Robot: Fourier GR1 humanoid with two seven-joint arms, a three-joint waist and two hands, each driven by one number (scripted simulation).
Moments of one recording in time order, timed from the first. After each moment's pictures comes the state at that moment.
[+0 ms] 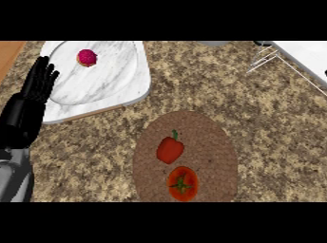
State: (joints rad) left arm -0.23 0.42 -0.08 -1.54 0.25 0.13 -0.08; right arm -0.09 -0.56 -0.03 -1.73 -0.20 -0.02 -0.22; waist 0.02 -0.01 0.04
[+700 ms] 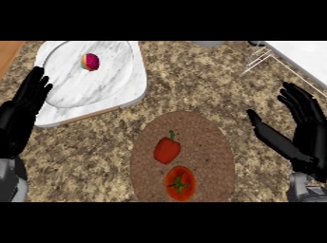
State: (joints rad) left arm -0.16 0.48 -0.08 -1.65 0.28 0.17 0.16; right arm -0.07 -0.19 0.09 -1.77 0.03 -0.57 0.11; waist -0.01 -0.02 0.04
